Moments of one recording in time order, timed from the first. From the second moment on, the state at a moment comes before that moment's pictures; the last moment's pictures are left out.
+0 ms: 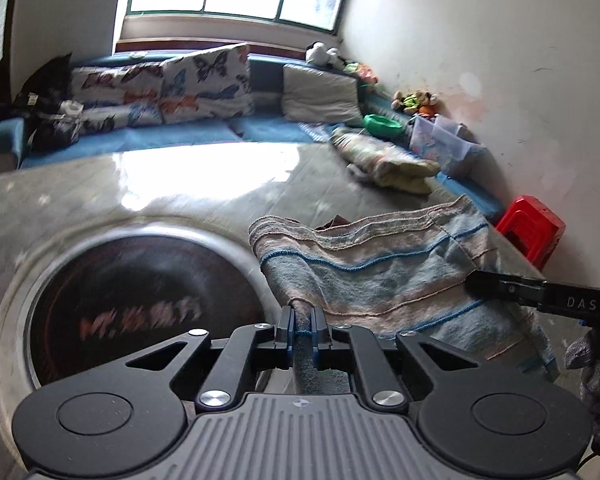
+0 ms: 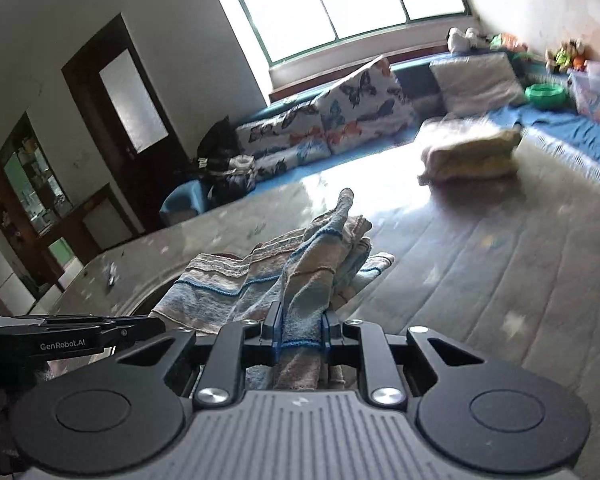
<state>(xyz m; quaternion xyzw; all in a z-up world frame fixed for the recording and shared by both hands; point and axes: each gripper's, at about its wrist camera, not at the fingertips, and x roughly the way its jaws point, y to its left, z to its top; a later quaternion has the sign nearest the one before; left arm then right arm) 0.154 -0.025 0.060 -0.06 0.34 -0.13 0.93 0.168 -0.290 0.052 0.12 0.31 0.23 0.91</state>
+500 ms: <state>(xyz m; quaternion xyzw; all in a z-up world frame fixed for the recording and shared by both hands) 0.208 -0.086 0.053 -0.03 0.36 -0.13 0.92 0.211 -0.327 0.064 0.08 0.31 0.20 0.93</state>
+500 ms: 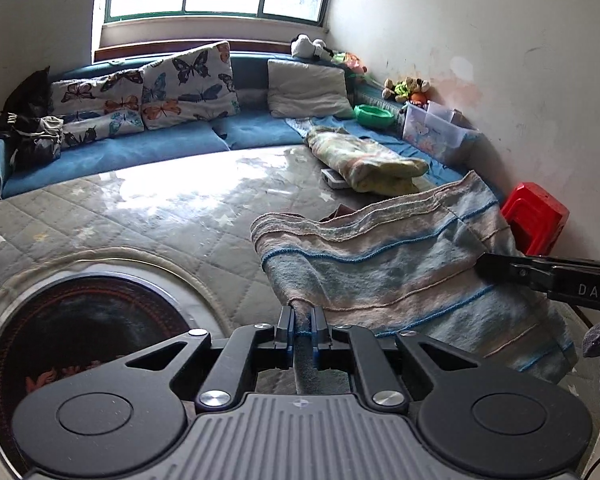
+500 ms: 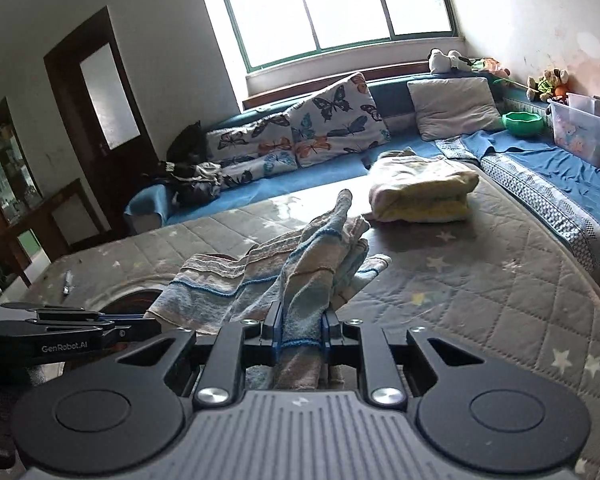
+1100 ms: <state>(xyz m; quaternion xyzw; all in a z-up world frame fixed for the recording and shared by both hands) 0.234 -0.107 0.019 -0.02 0.40 -0.13 0.91 0.242 -0.354 0.012 0.09 0.37 0.17 0.91</state>
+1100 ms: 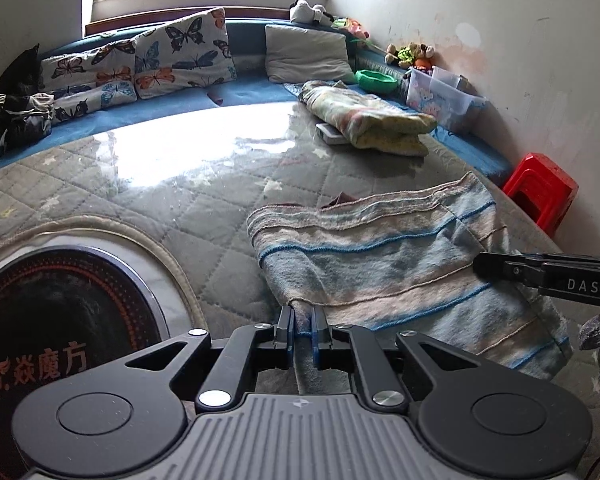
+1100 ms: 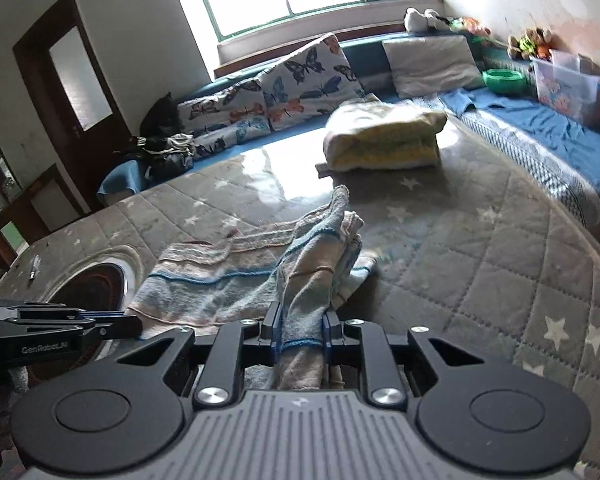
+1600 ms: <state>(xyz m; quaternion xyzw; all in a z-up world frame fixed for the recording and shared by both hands) 0.205 -0.102 0.016 0.00 0.40 -0.12 0.91 0.200 -0.352 0.024 0.06 0.33 0.16 0.93</state>
